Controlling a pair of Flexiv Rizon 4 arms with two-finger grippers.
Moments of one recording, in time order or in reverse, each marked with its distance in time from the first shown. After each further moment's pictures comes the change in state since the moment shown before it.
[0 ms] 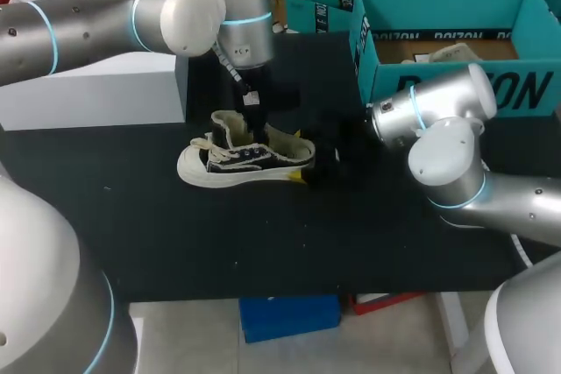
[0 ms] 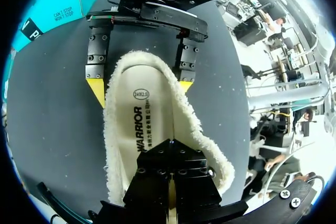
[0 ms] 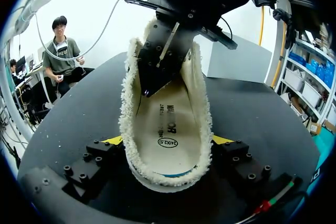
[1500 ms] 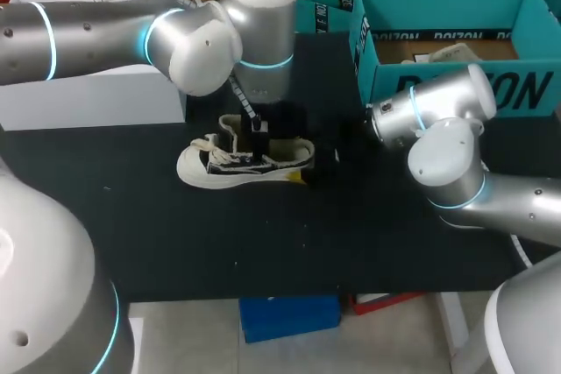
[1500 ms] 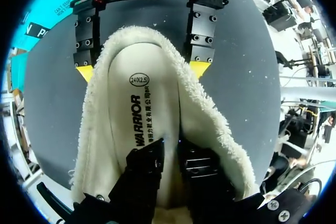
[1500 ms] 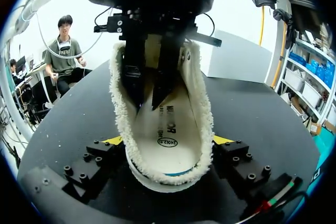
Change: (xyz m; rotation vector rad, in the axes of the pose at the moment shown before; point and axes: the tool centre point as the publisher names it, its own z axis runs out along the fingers) left arm -0.010 0.017 0.021 -0.203 -0.324 -0.046; right arm 0.001 0.000 0.001 0.000 0.000 -0.001
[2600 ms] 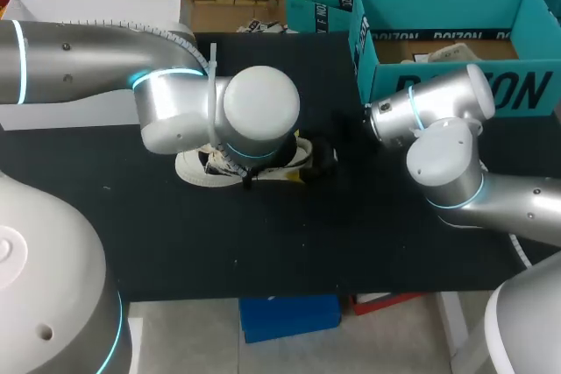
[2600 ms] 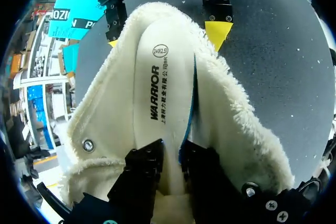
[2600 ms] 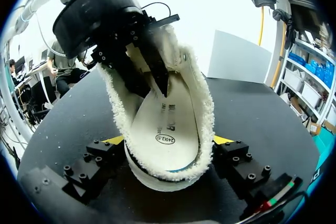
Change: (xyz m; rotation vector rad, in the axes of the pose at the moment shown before) left arm -0.019 0.031 -0.001 -0.050 -0.574 -0.120; right arm -0.001 0.002 0.002 -0.001 -0.001 0.001
